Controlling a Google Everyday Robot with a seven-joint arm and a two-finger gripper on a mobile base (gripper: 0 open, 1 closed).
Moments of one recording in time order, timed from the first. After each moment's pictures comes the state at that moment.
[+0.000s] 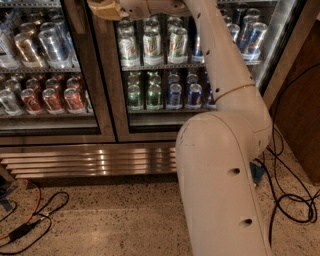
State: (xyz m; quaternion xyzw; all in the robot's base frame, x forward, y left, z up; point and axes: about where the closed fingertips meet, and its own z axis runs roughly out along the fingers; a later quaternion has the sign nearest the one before) arm 0.751 0.158 1.040 -0.65 0.40 0.28 0.58
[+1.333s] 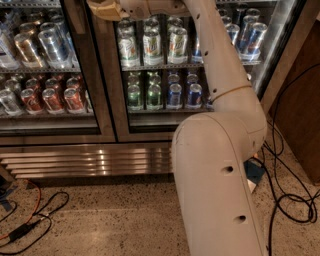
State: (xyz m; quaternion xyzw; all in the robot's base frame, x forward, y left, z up) arm 0.749 0.159 1.040 -0.65 0.39 0.29 0.58
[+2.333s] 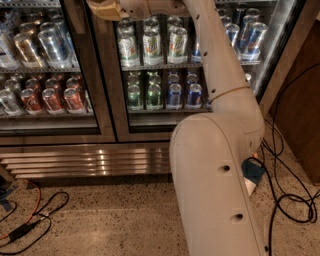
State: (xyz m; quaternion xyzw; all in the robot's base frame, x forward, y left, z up) arm 0.749 0.158 1.038 -0.65 0.39 0.30 0.58
